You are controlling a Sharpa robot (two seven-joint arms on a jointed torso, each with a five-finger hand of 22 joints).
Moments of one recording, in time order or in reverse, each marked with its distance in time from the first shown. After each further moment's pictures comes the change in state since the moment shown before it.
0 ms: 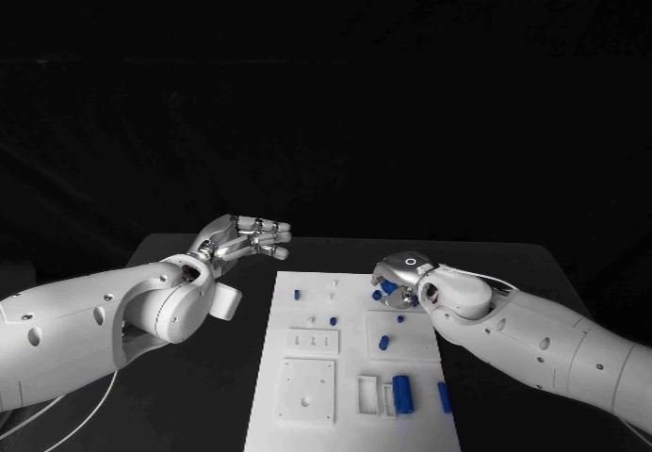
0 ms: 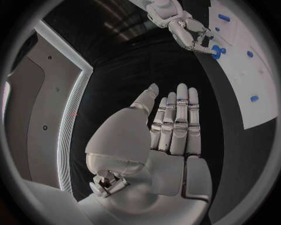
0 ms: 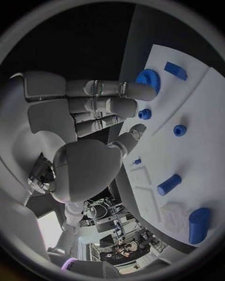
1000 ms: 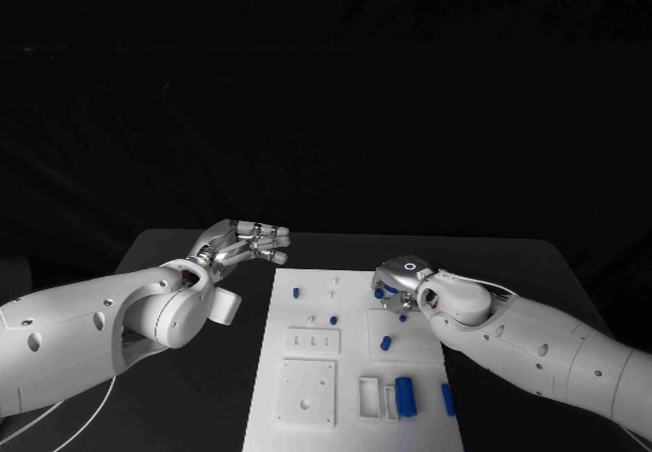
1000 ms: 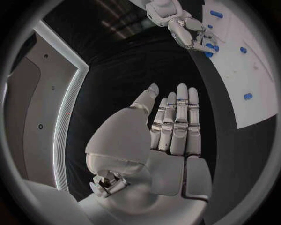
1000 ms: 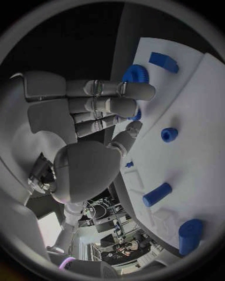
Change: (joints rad) left arm 0.001 0.002 0.001 -0.007 -0.001 -0.006 -0.001; left_hand -0.004 0.004 -0.009 0.009 0.000 -0.011 0.004 0.000 0.000 -0.004 0.004 0.000 0.001 0.000 0.000 0.000 -0.001 0.000 0.006 0.002 -0.008 -0.015; right arm 0.000 0.005 0.001 -0.009 -0.014 -0.017 0.002; right_hand -0.029 -0.005 0.183 0.002 -0.051 0.034 0.005 0.000 0.000 0.043 0.000 0.000 0.000 0.000 0.000 0.014 -0.004 -0.002 -0.004 -0.003 -0.008 0.102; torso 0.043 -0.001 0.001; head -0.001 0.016
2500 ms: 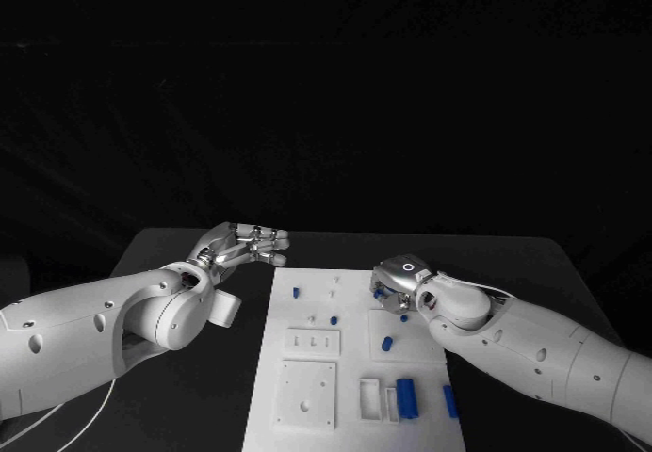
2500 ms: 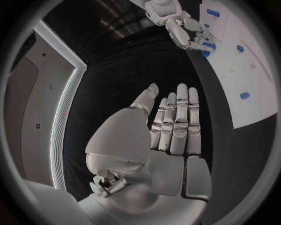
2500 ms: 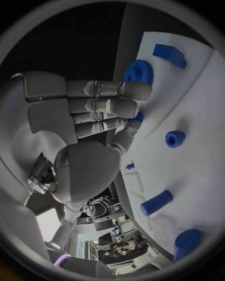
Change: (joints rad) left arm 0.000 0.005 0.000 -0.010 0.006 0.004 -0.005; left_hand 0.000 0.000 0.001 0.017 0.000 0.000 0.000 0.000 0.000 -0.007 0.000 0.000 0.000 0.000 0.000 0.000 -0.001 0.000 0.005 0.002 -0.006 -0.018; right arm 0.000 0.002 0.000 0.009 -0.035 -0.064 -0.005; right_hand -0.013 0.045 0.107 0.010 -0.120 0.154 -0.018 0.008 0.007 0.183 -0.047 0.000 0.001 -0.003 -0.036 0.003 0.001 -0.035 -0.016 -0.041 0.072 0.187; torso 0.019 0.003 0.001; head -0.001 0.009
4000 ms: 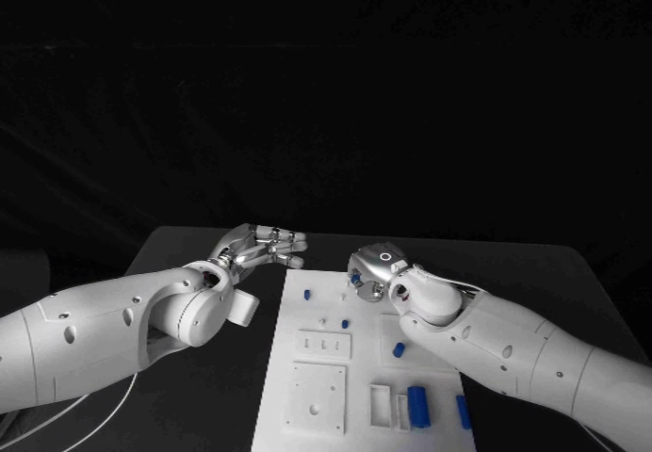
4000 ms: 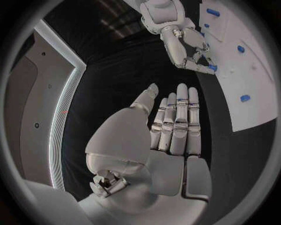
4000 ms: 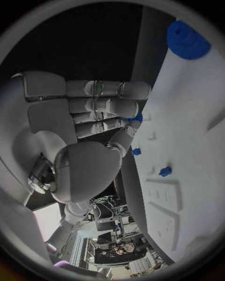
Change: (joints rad) left arm 0.003 0.033 0.000 -0.022 0.003 0.003 -0.003; left_hand 0.000 0.000 0.002 0.009 0.000 -0.004 0.004 0.000 0.000 -0.007 0.000 0.000 0.000 0.000 0.000 0.000 -0.001 0.000 0.007 0.000 0.000 -0.009; right arm 0.045 0.161 0.002 -0.064 -0.038 -0.059 -0.078; right_hand 0.001 0.001 0.012 0.001 -0.011 0.005 -0.001 -0.008 -0.003 0.002 -0.002 0.000 0.000 0.000 0.000 0.000 0.002 -0.002 0.000 0.000 -0.066 0.124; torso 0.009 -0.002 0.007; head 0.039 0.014
